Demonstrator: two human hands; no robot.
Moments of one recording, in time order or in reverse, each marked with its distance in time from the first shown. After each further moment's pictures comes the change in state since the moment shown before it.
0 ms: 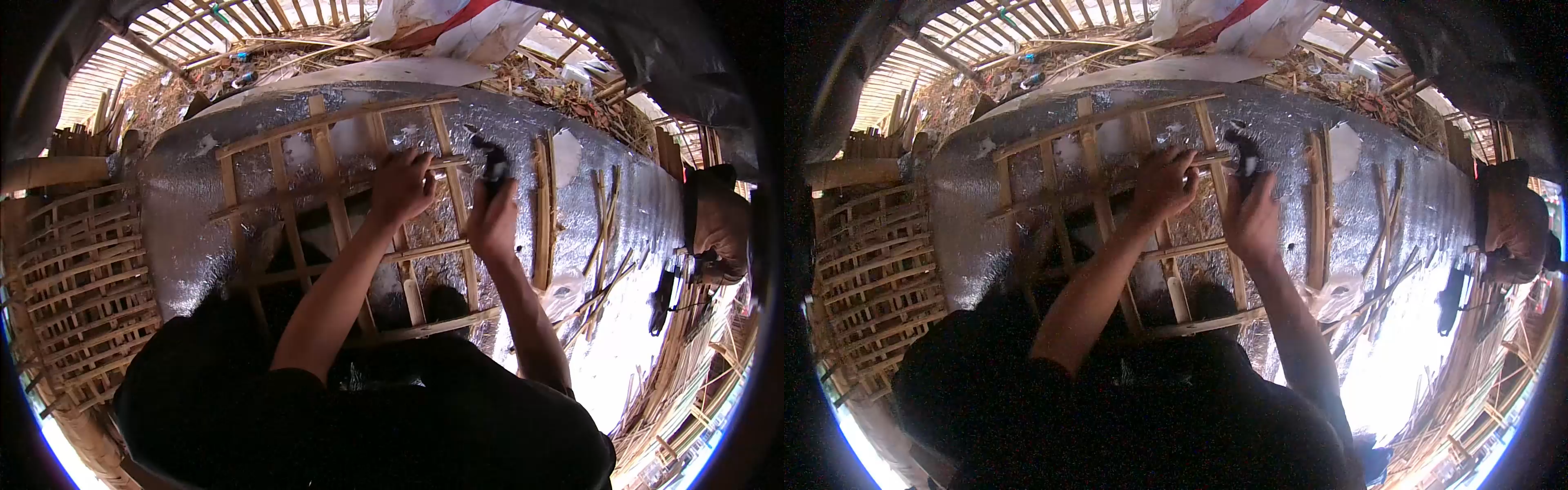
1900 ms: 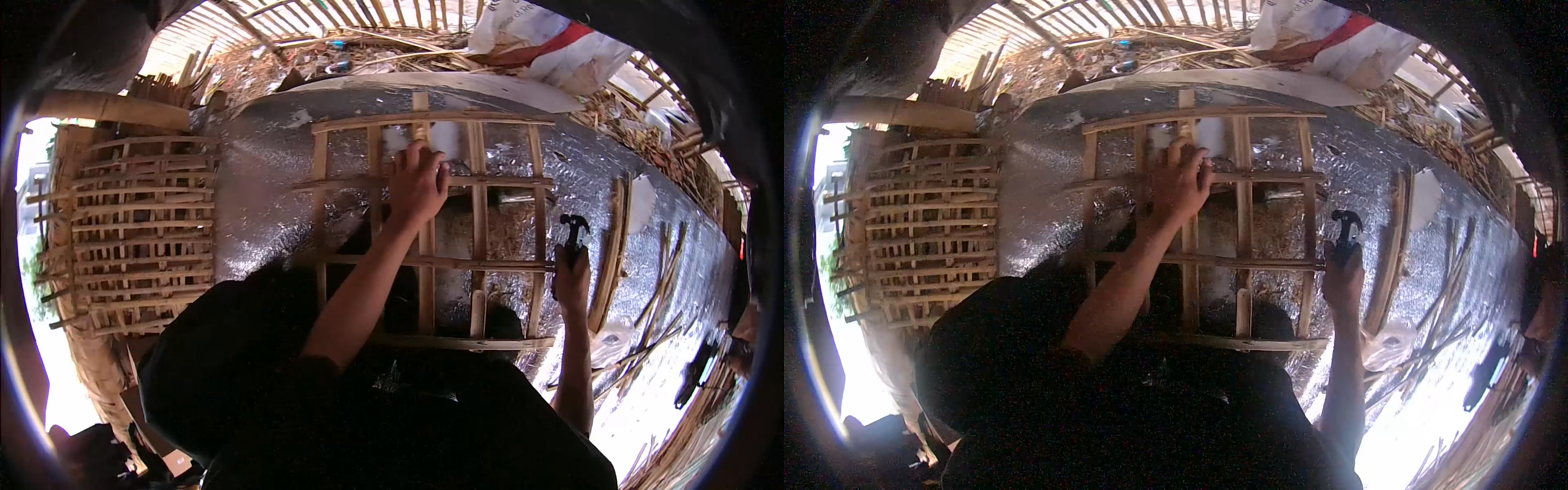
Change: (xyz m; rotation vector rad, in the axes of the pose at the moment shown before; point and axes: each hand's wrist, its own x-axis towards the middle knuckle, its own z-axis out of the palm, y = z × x) left_hand -0.046 -0.082 -0.056 0.197 0.301 -0.199; right_hand -0.057 0.085 -0.005 0.159 -0.043 0.402
